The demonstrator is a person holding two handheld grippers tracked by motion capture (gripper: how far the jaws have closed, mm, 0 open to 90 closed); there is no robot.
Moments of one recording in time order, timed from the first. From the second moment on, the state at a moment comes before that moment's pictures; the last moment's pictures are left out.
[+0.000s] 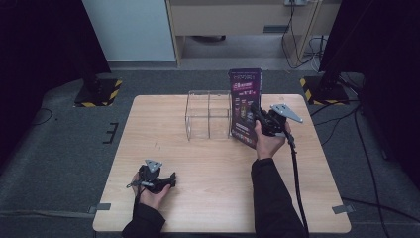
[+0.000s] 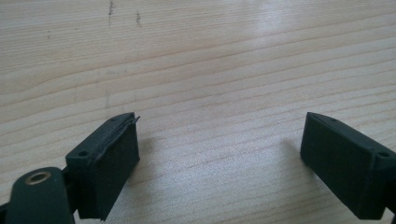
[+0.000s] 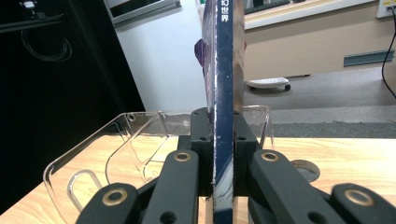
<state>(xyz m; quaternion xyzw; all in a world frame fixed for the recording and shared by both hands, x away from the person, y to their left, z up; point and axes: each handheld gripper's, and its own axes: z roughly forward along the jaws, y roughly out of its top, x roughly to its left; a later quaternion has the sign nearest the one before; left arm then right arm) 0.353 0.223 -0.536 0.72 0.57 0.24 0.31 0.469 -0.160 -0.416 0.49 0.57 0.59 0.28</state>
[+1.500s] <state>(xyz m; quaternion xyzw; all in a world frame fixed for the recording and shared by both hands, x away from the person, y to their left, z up) 0.352 0.223 -0.536 0.72 0.57 0.24 0.30 0.404 -0.182 -0.440 0.46 0.67 0.53 0.26</state>
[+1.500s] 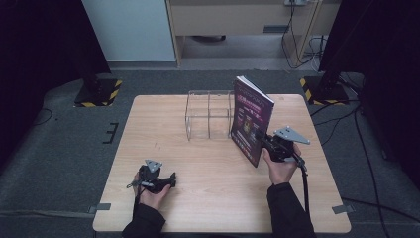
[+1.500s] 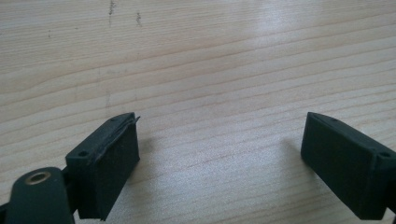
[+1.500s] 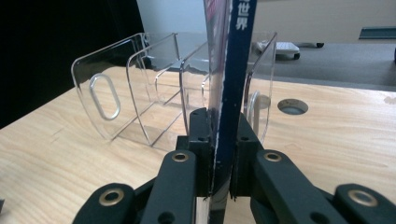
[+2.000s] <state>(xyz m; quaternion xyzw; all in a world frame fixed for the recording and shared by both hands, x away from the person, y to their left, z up) 0.352 0.223 -0.536 0.72 0.57 0.24 0.30 0.381 -0.186 -0.459 0.46 0.67 0.52 0.26</state>
